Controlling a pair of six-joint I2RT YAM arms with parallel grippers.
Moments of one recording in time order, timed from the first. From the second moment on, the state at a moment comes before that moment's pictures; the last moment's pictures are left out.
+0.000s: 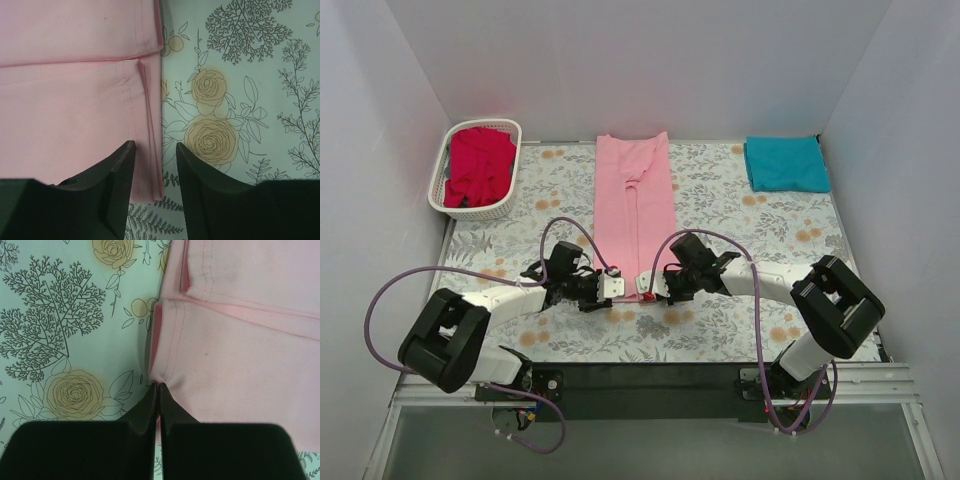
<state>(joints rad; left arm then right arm) -0.50 1.34 0.48 -0.07 0.67 0.93 0.80 1.56 0.76 -0.21 -0.45 -0.98</state>
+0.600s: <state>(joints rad) -0.50 1.39 0.51 -0.05 0.62 0.96 0.80 1.59 0.81 -0.26 -0.43 -0.97</state>
